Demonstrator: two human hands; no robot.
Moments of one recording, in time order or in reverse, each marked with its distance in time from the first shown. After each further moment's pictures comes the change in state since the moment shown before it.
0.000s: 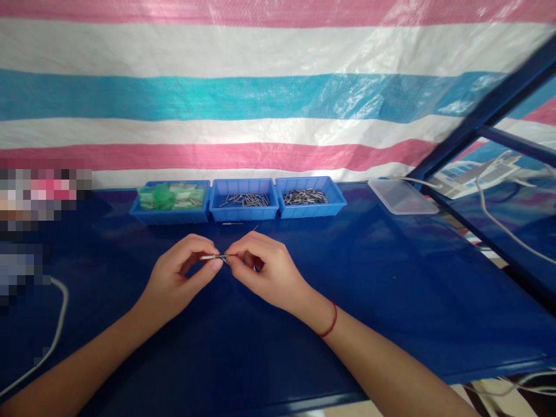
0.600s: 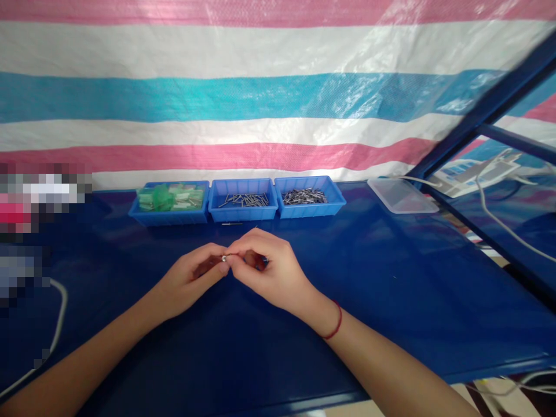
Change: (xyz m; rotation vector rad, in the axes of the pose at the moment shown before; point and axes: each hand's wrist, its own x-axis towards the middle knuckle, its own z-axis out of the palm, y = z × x) left_hand 0.003 -0.011 0.004 -0.153 -0.312 -0.235; right_hand 0.002 -0.007 -0.006 0.029 0.069 -0.045
